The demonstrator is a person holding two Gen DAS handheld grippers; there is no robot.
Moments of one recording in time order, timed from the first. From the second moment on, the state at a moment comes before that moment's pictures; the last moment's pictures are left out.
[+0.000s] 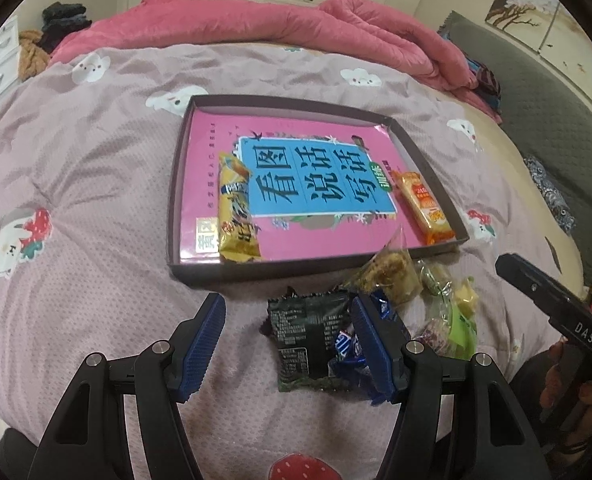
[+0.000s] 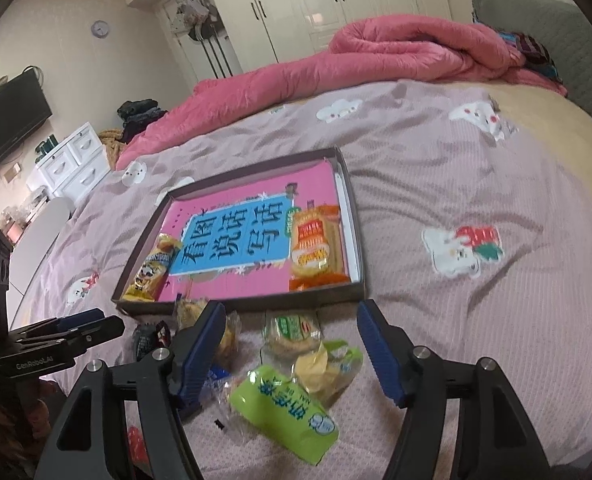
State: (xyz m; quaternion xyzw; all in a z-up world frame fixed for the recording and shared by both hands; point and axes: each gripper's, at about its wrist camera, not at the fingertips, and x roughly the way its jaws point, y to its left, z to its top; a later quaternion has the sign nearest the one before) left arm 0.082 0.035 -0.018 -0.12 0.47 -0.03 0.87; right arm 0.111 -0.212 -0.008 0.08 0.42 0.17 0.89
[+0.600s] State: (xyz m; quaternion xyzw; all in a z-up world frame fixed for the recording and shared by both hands) left arm 0.082 0.024 -0.038 -0.11 0.50 -0.05 0.86; right arm 0.109 -0.228 -0.049 0.14 0.51 0.14 0.84
